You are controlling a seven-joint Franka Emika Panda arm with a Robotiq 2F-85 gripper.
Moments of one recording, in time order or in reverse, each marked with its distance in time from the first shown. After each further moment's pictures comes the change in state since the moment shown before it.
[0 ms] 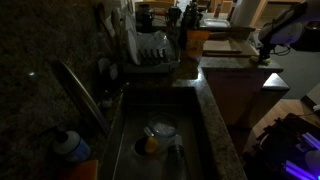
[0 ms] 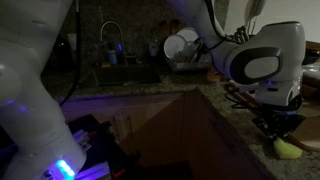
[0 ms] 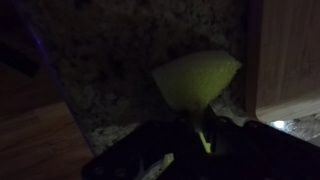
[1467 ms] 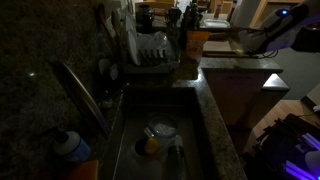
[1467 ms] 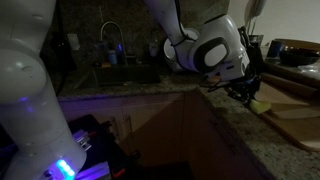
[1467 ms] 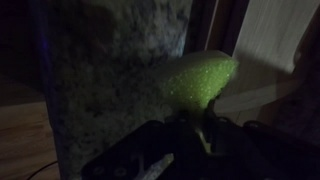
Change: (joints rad) arm 0.311 -0.151 -0.086 -0.278 -0.144 0.440 0.027
